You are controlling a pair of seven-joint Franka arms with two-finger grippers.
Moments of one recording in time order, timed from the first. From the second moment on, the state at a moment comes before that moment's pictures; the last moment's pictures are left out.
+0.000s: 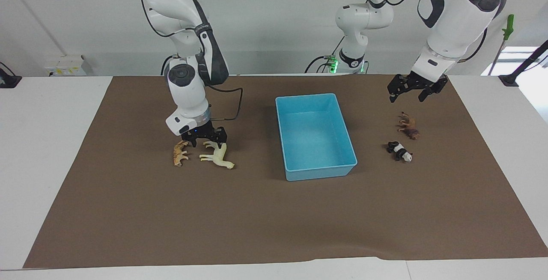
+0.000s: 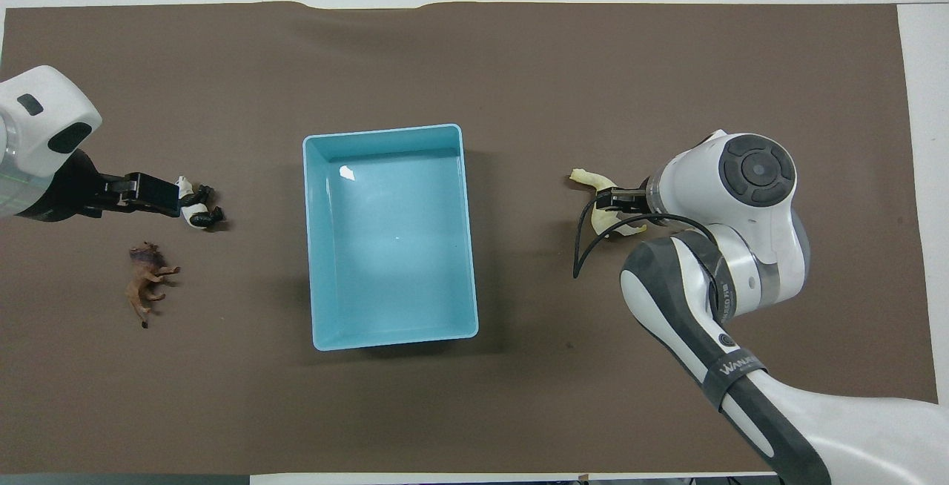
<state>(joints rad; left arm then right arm) -0.02 -0.07 -0.08 -1.84 -0.02 1.80 -0.05 0.26 0.19 0.01 -2.13 0.00 2.37 0.41</state>
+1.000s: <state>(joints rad) 0.08 0.20 -0.08 -2.18 -0.02 2.59 -0.21 0.30 0.25 0.01 -2.13 0.00 2.46 0.45</state>
